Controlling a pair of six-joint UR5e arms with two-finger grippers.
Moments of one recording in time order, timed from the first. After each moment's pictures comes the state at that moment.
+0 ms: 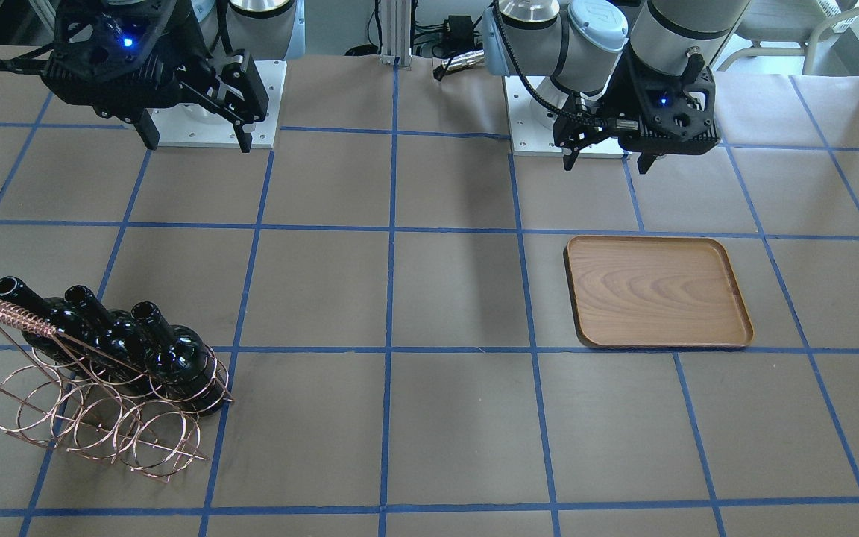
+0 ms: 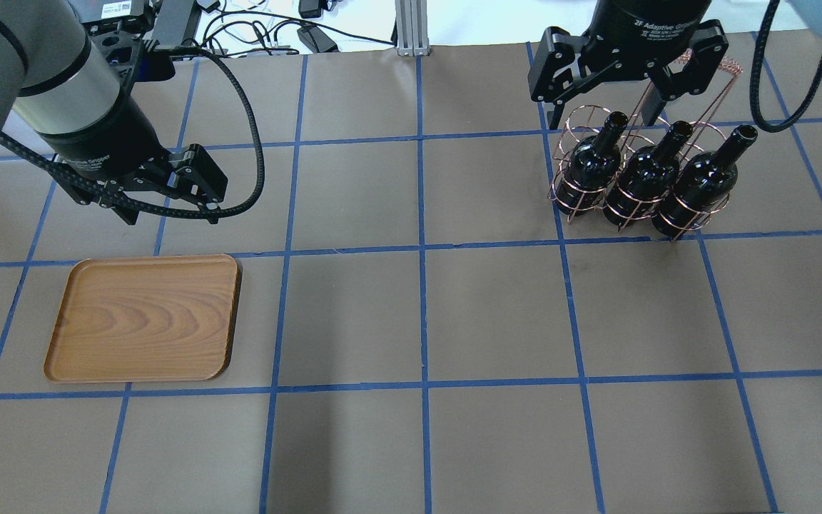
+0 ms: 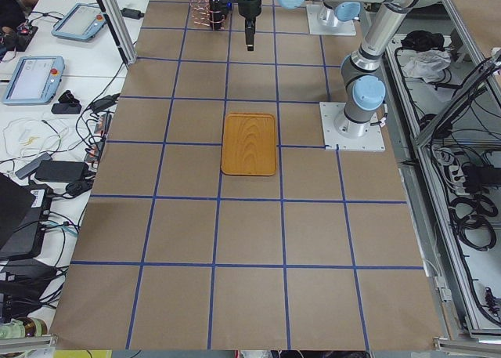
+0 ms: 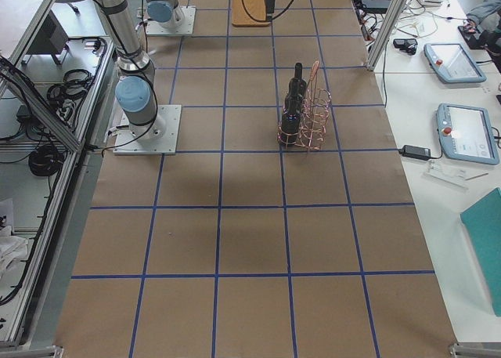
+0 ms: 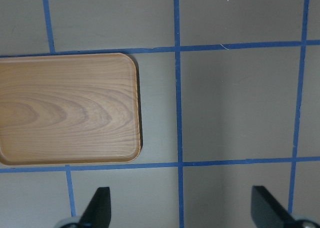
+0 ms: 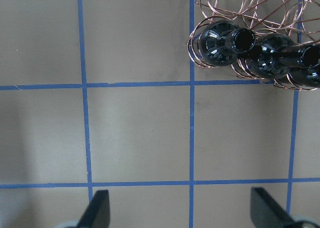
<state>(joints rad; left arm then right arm) -1.54 -1.48 -1.65 -1.64 1.58 0.06 1.68 -1.53 1.35 -1.41 -1.57 0.11</state>
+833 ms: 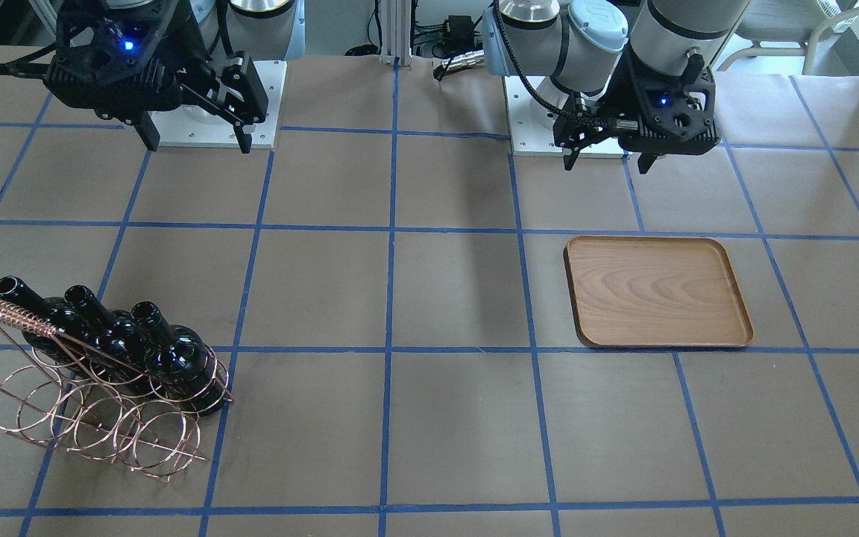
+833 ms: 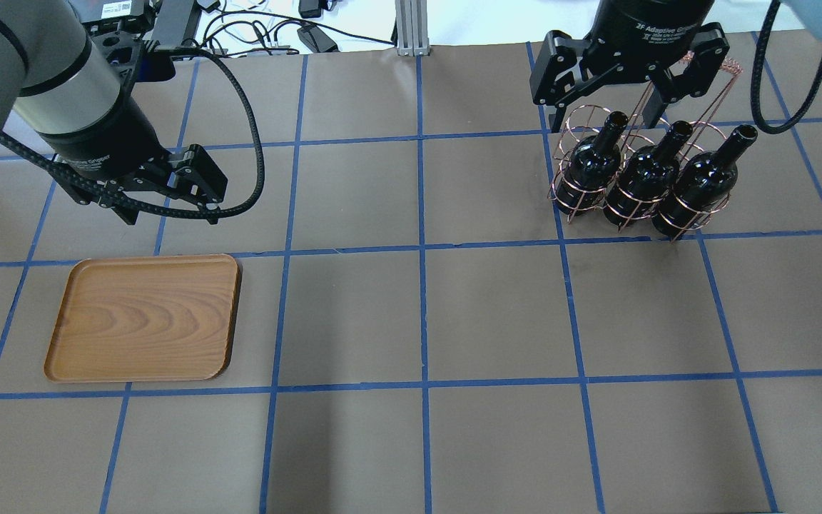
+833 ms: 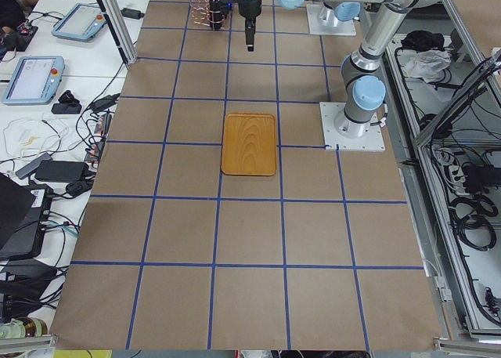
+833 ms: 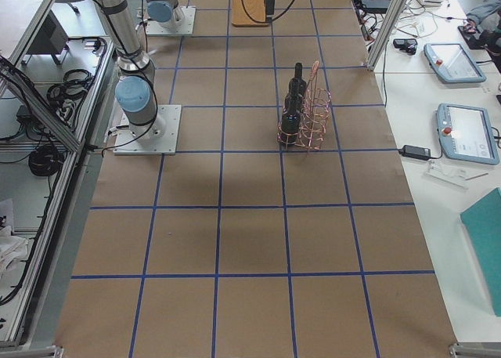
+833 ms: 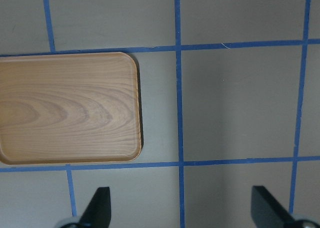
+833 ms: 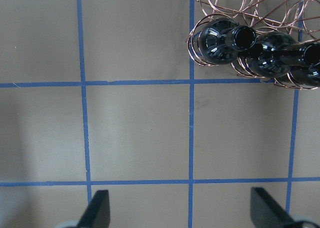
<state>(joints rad) -1.54 -1.48 -1.65 -1.64 1.59 0.07 1.68 -1.54 1.36 -1.41 -1.57 0.11</state>
